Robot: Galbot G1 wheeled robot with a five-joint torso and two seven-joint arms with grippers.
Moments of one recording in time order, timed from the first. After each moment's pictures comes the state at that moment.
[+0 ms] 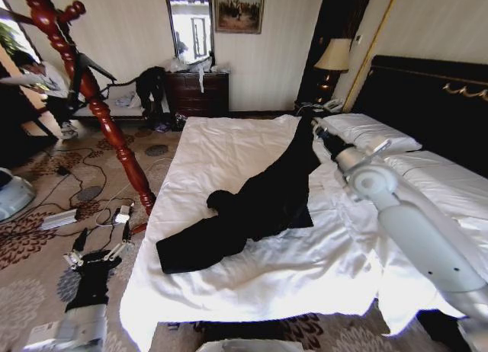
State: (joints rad) left arm 1.95 -1.51 -0.89 -2.45 -0.31 -0.18 -0.04; right arm -0.40 0.66 0.20 1.86 1.54 -0.05 0.16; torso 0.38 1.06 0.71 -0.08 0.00
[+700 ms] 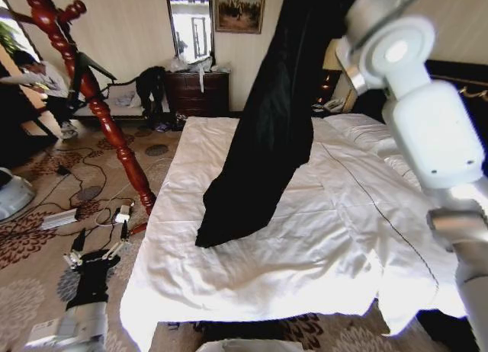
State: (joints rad) left arm 1.92 -1.50 -0.89 -2.42 -0.33 -0.19 -0.06; right arm 0.45 0.93 -0.20 1.62 1.72 -0.02 0.22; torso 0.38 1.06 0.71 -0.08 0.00
